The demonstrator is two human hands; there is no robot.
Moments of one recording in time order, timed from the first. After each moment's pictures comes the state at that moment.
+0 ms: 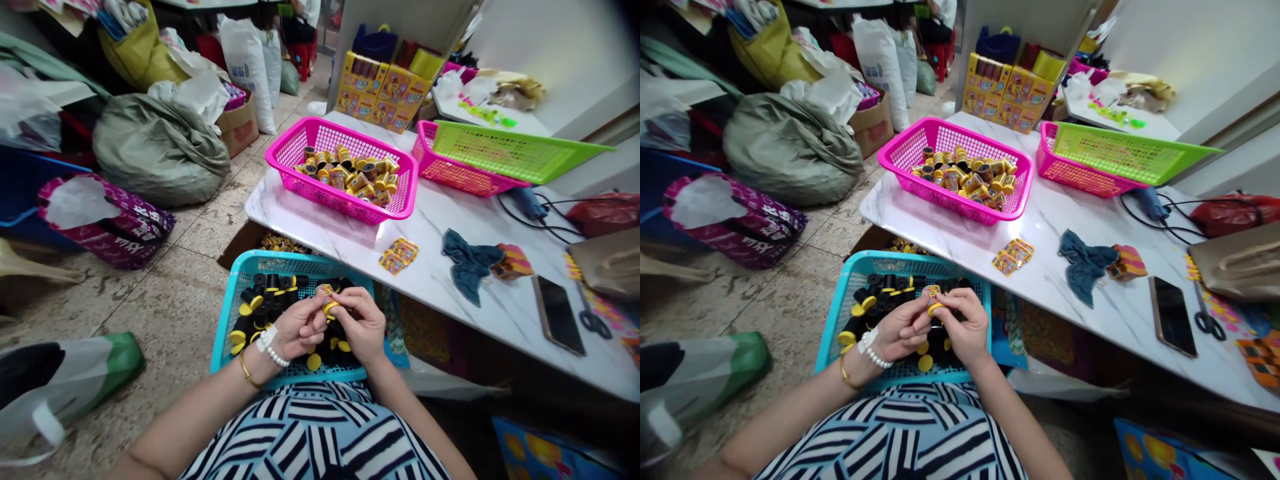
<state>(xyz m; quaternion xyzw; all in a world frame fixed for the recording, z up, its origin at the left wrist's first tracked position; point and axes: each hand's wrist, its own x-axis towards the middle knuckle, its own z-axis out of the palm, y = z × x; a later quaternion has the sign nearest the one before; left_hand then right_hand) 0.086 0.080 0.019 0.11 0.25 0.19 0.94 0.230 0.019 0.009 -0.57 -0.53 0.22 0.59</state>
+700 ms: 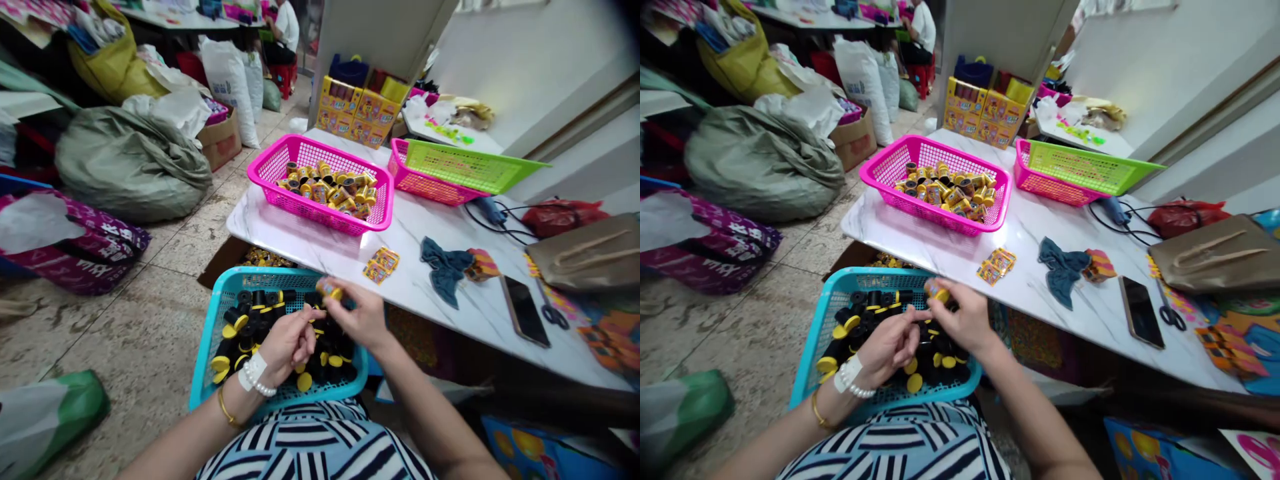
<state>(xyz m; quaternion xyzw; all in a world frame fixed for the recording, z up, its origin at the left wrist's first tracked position) 0.091 0.075 0.024 0.27 0.38 0.22 0.86 0.265 0.057 0.048 -0.61 -0.64 0.11 0.45</state>
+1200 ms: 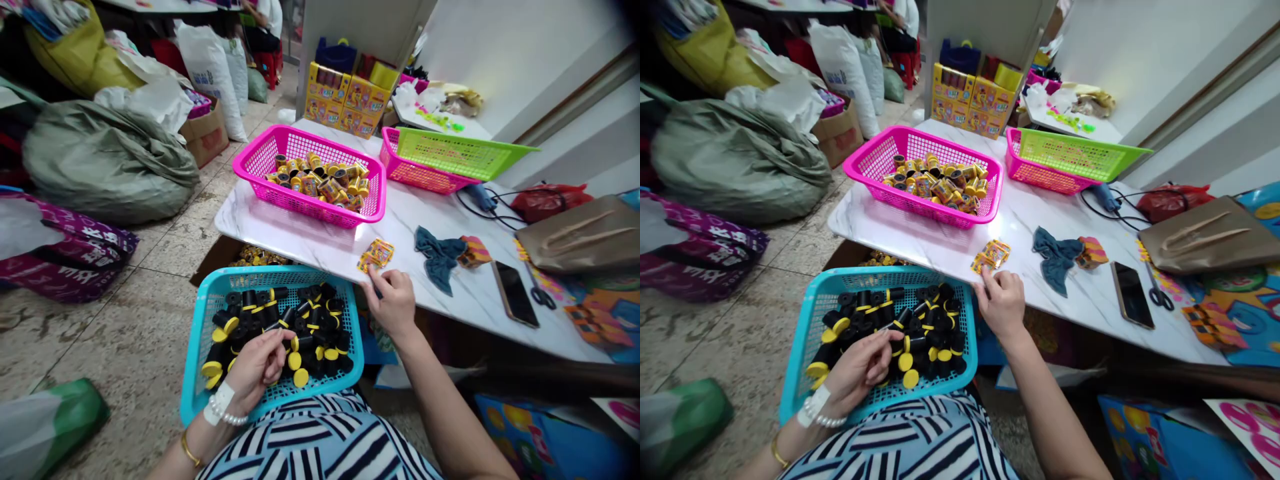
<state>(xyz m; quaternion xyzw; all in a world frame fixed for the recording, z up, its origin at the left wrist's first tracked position) 0.042 0.060 -0.007 0.24 0.44 0.23 0.84 0.341 0.028 0.007 -0.71 -0.63 -0.18 0.27</state>
